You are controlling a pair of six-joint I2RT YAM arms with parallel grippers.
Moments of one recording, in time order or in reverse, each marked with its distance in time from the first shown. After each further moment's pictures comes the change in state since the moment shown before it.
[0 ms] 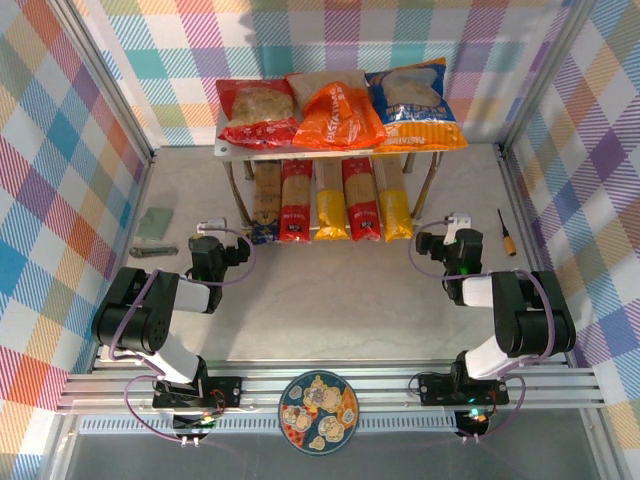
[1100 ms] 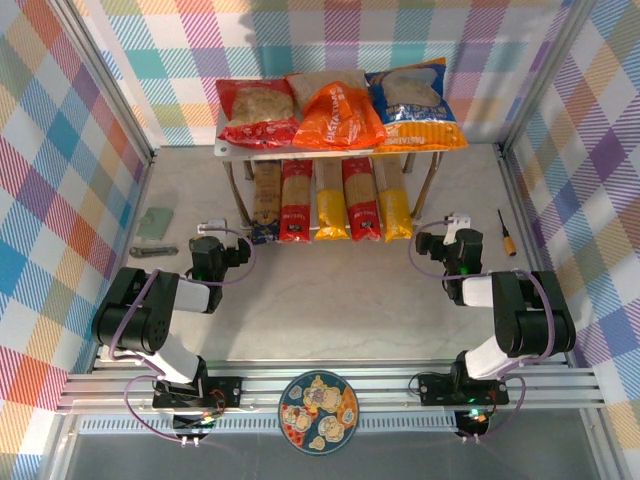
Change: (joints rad) left arm 0.001 0.000 0.001 -0.014 0.011 -0.003; right arm 0.000 0.000 0.000 0.000 -0.003 0.000
